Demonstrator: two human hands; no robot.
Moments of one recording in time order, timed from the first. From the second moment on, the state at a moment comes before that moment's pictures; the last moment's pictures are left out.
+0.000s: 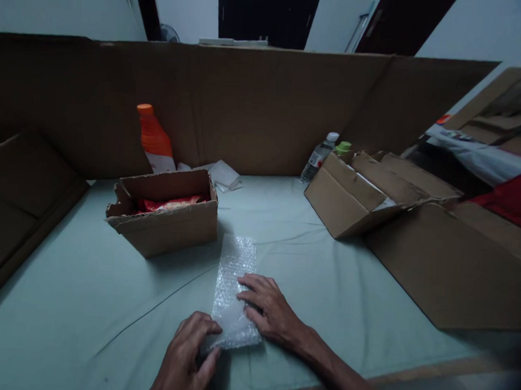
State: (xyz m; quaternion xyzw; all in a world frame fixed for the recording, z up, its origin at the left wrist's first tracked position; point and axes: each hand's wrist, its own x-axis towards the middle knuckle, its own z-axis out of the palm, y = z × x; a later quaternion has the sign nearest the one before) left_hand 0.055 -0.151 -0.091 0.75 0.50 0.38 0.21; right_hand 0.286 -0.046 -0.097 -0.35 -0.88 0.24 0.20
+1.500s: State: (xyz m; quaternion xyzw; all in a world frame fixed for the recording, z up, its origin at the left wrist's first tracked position) left_hand 0.058 -0.159 -0.107 0.79 0.49 0.35 0.11; right_hand 0.276 -0.108 -0.092 -0.35 -0.86 0.24 0.27
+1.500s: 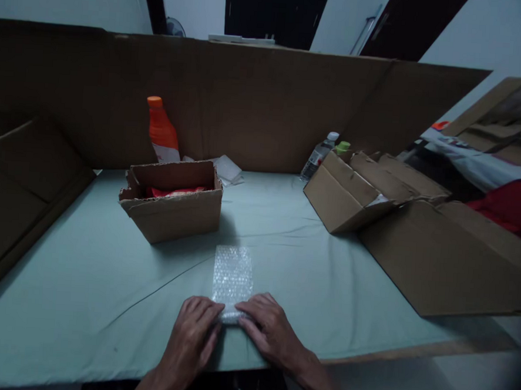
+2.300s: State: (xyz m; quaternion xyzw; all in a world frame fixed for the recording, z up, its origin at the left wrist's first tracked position) left_hand 0.058 -0.155 -0.113 0.74 0.55 0.36 0.16; right_hand 0.279 -0.115 -0.090 -0.39 -0.85 0.21 0.29
